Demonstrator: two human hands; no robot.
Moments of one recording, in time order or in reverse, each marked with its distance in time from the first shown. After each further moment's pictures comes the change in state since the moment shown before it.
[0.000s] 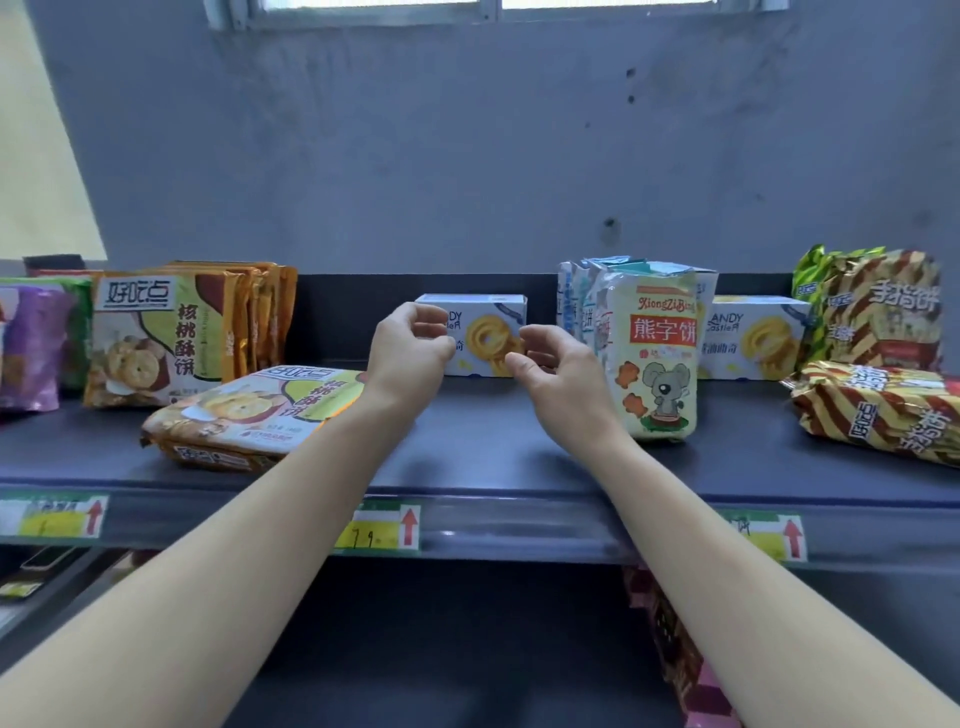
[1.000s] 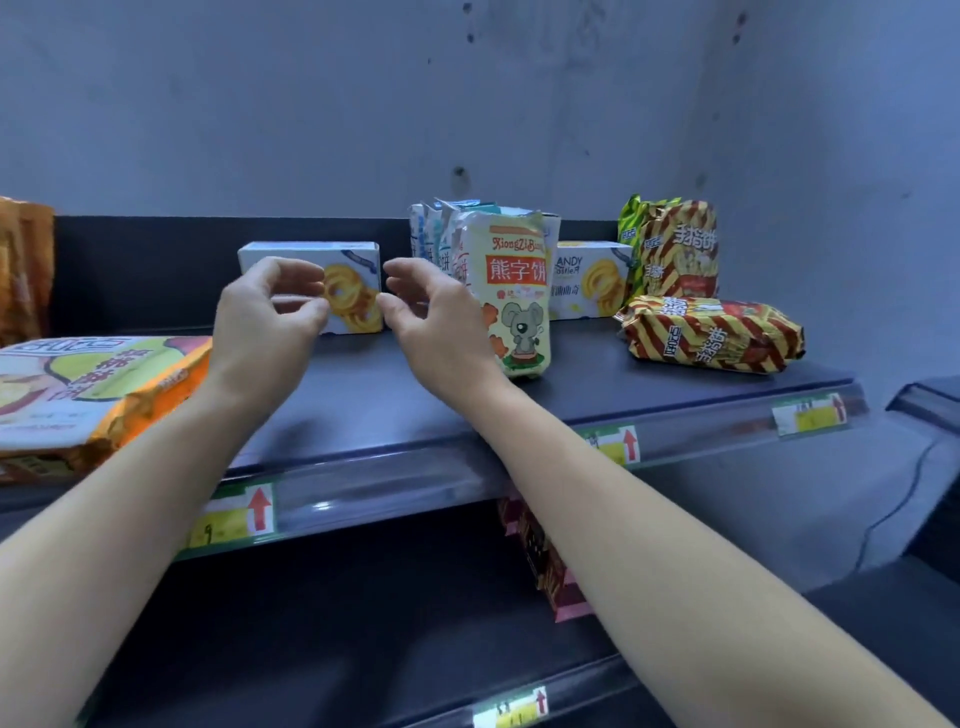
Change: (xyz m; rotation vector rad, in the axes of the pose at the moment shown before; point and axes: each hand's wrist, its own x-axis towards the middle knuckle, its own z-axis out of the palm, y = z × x) left_hand -0.009 -0.016 0.014 -0.016 -0.112 0.201; right_hand -0.010 -0.007 -0.009 -0.152 0.133 -0.065
